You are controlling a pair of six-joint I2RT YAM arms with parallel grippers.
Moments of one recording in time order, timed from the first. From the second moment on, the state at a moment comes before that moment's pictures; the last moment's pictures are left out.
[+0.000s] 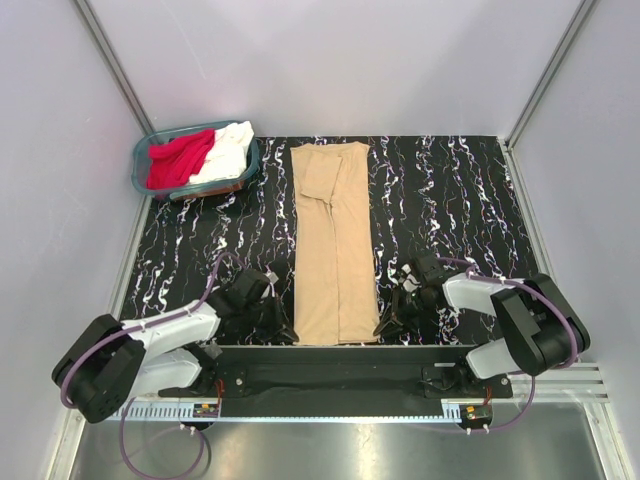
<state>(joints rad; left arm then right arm) -0.68 1.14 0.31 -0.21 0.41 -1.00 0.41 1.43 0.44 -0.32 -0.69 0.80</state>
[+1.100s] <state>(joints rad) -0.36 1.55 1.07 -0.51 0.35 -0.81 0.26 1.76 1.22 -0.59 -0.61 0.76</state>
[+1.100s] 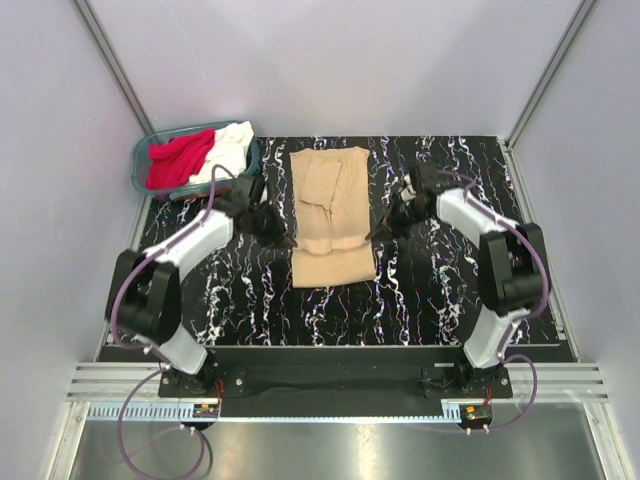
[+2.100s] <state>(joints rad) -0.25 2.06 1.56 -0.61 0.41 -0.69 0.15 2.27 1.79 -0.76 -0.70 0.64</state>
